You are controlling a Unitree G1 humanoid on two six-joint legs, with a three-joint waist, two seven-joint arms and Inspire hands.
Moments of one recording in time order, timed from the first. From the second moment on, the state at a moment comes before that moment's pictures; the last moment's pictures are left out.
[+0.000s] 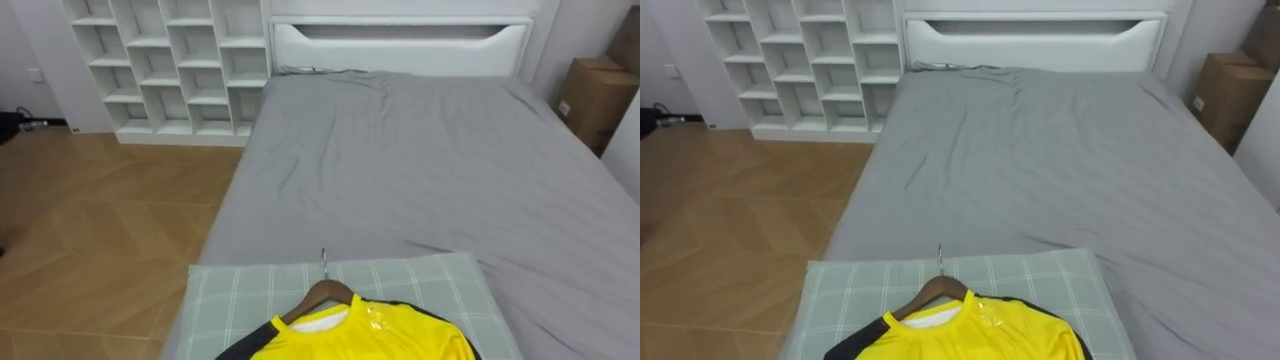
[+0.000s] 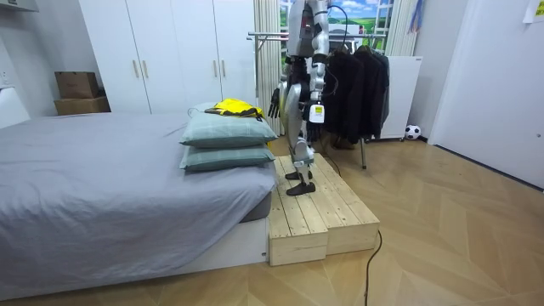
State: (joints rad) left arm 0.22 0.18 0.18 1.21 -0.09 0.08 0.09; right arm 0.10 -0.22 0.00 1.27 0.24 0.03 0.15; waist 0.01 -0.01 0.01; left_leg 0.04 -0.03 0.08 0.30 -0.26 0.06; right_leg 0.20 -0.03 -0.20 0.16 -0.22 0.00
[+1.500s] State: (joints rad) left arm 0.16 0.23 0.20 0.51 0.66 -0.08 0.68; right arm 0.12 -0.28 -0.05 1.23 0.04 -0.02 0.05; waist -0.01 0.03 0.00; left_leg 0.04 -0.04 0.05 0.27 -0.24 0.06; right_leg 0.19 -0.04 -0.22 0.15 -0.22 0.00
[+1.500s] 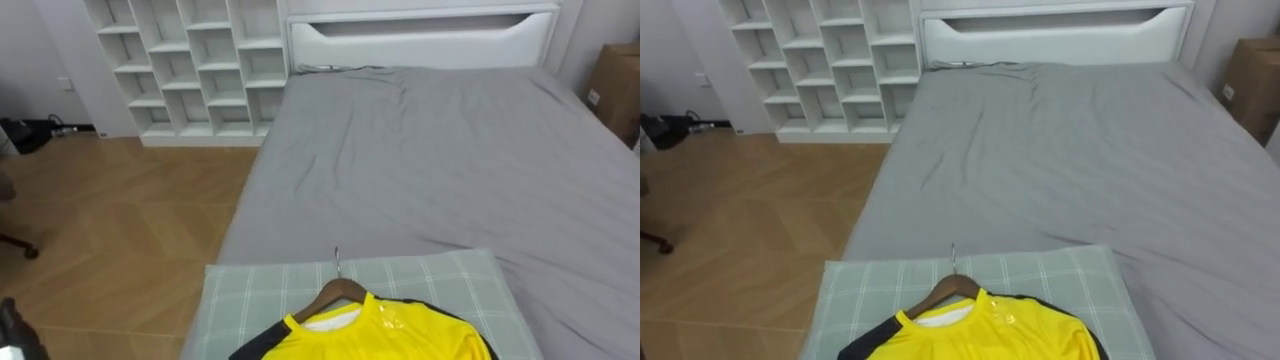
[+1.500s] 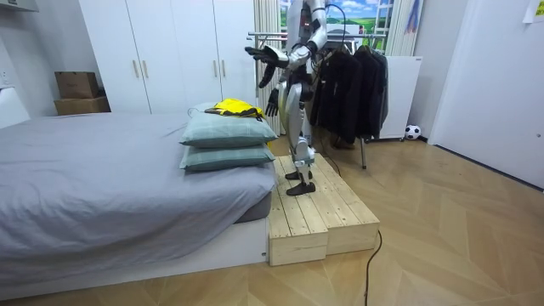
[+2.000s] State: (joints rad) left arm 0.15 0.23 0.05 0.49 0.76 -0.08 0.66; right arm 0.12 -0.27 -0.05 1.24 0.03 -0.05 0.07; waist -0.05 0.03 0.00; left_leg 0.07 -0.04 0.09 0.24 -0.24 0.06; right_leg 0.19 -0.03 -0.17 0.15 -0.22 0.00
